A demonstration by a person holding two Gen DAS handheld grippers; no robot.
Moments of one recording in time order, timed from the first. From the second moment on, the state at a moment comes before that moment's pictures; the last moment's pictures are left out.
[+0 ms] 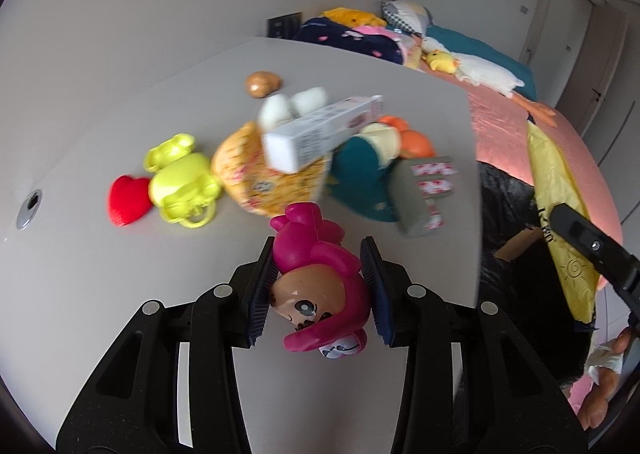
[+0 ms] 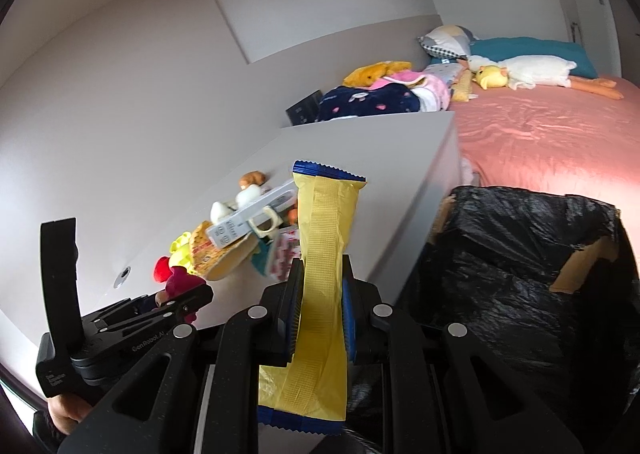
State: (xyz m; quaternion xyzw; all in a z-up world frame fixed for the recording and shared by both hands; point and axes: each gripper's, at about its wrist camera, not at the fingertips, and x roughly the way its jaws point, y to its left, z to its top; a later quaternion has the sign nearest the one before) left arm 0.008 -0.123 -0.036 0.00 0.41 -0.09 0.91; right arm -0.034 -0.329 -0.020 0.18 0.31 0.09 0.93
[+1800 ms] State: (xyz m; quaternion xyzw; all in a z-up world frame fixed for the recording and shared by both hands) left arm 0.008 -0.296 -0.036 0.08 0.42 -0.27 0.86; right arm -0.092 -0.490 -0.042 0.24 0.30 -0.14 0.91
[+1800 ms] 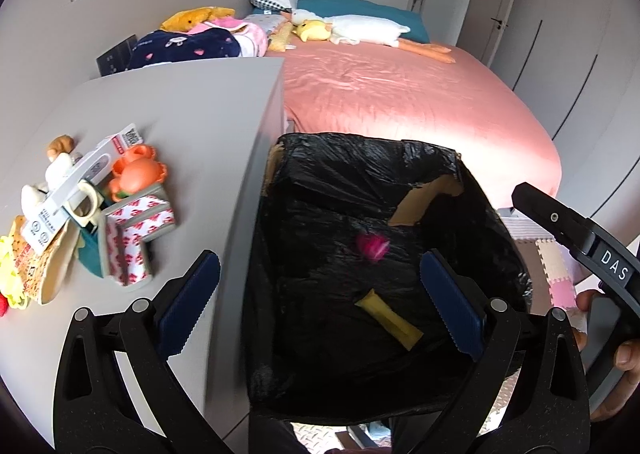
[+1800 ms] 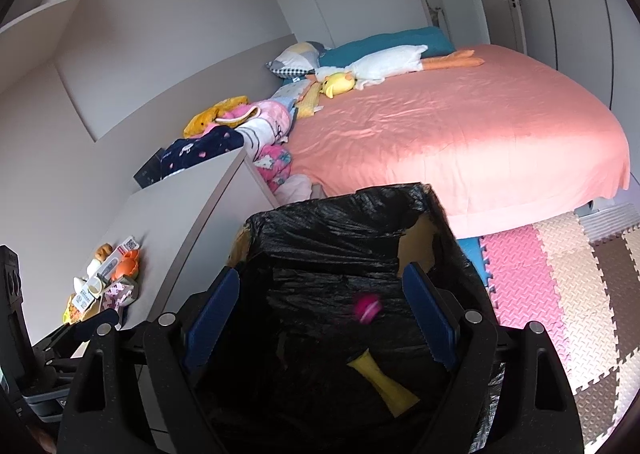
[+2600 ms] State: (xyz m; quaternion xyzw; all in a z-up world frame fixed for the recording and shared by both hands) left arm 0.022 -0.193 -0.024 0.05 0.40 -0.20 0.89; right arm -0.046 -0.389 -0.039 0.19 0.33 -0.05 0.92
